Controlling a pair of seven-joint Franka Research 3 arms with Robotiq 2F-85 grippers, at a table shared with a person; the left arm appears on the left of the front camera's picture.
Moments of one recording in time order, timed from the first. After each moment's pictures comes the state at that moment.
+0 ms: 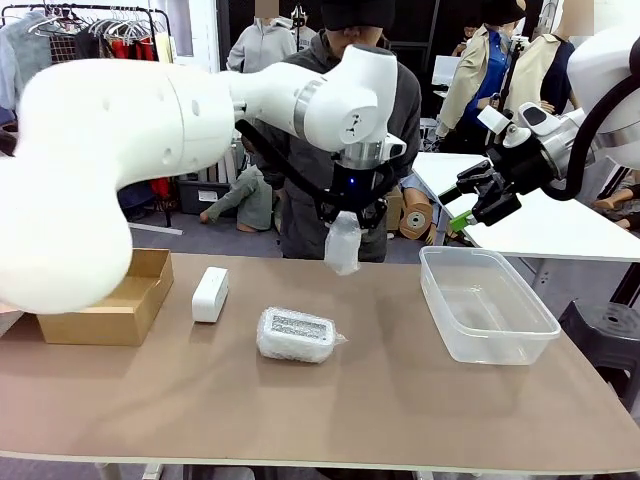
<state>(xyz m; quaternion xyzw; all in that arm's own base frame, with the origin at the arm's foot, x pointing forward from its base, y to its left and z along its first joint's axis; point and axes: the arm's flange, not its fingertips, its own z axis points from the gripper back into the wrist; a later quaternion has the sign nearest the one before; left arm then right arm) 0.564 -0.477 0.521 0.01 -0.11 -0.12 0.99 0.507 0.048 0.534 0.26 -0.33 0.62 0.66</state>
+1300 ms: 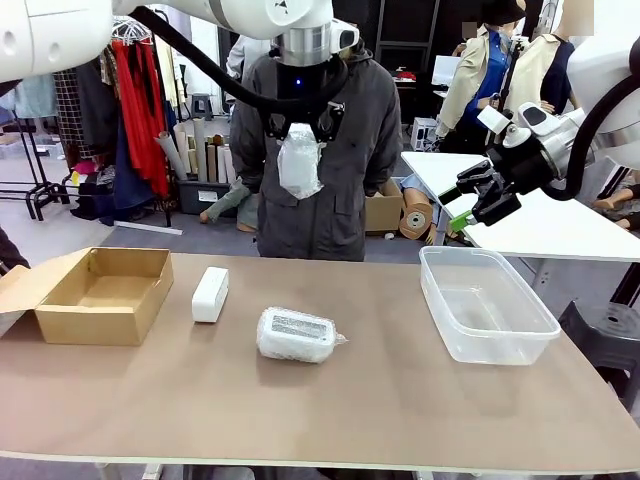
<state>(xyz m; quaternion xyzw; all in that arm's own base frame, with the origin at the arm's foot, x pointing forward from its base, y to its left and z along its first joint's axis) 0.524 -0.380 0.675 -0.01 -0.18 -0.06 0.98 0.507 0.048 0.534 0.26 -0.33 0.62 0.66</state>
